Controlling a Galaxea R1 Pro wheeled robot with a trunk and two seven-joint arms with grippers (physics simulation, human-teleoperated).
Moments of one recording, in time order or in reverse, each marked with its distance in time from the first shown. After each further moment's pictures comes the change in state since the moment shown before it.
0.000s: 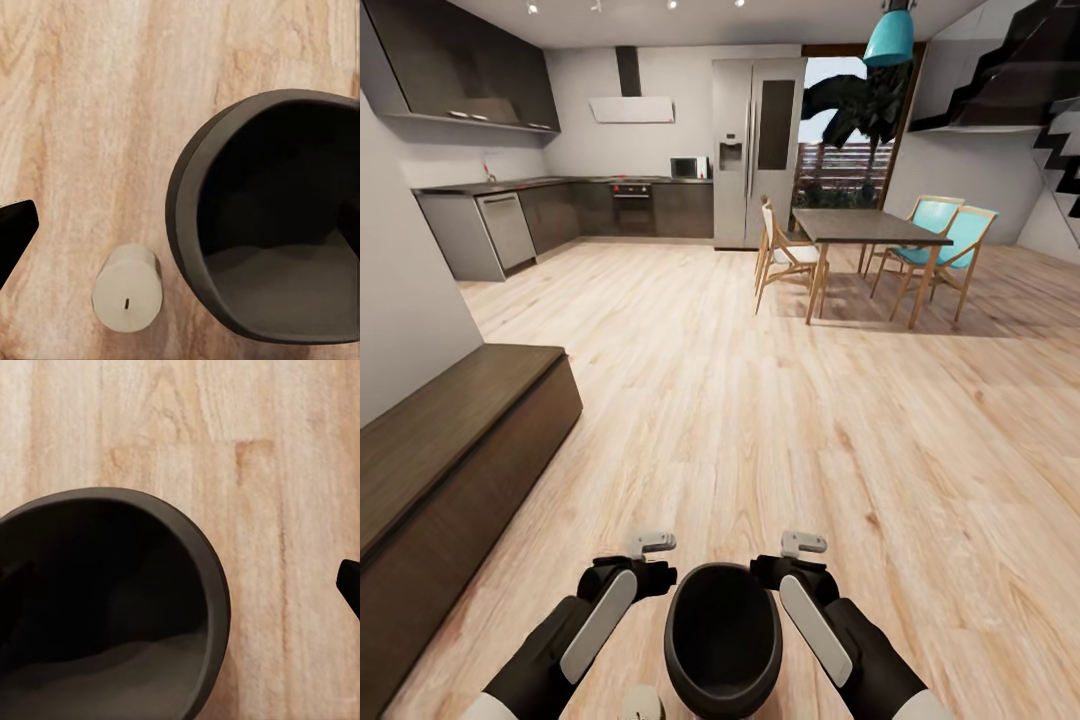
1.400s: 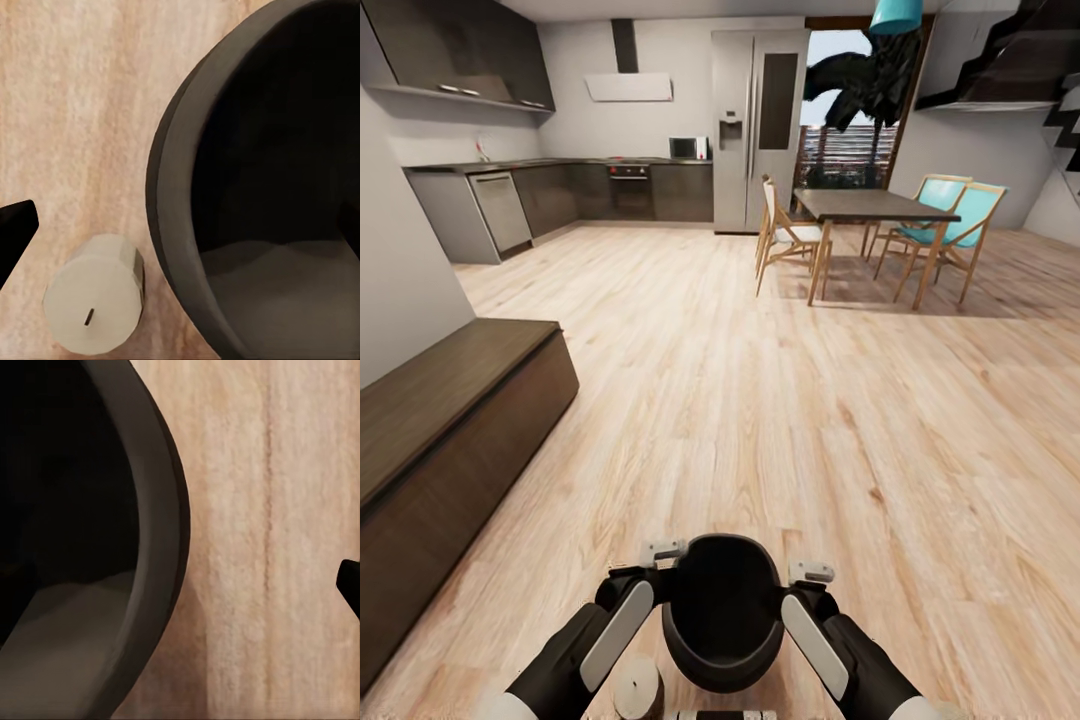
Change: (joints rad) left arm -0.008 -0.047 -0.037 0.096 -0.004 -0.110 0.000; right arm 0.000 0.006 0.001 0.166 -0.001 -0.011 -0.006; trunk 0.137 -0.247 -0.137
